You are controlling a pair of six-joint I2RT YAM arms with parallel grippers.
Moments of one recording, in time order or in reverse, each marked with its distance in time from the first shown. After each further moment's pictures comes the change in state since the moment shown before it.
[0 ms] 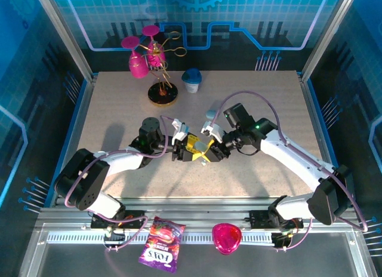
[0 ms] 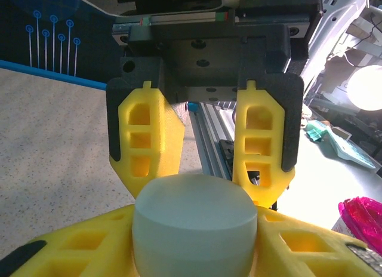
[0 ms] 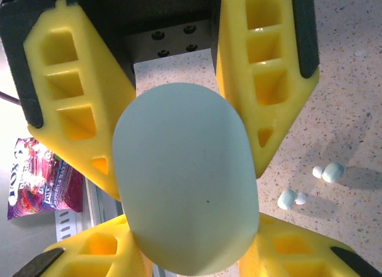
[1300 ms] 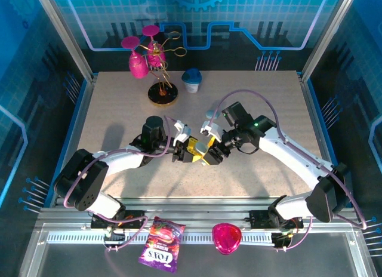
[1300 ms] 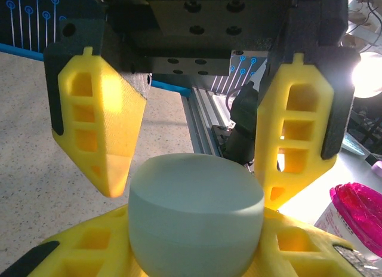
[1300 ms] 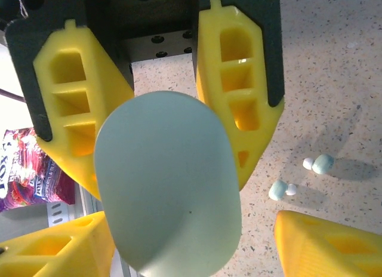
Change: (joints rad) left arm -0.009 -0.006 0.034 -0.174 0.019 0.101; right arm 0.006 0.018 0.045 -0.054 0.050 -0.023
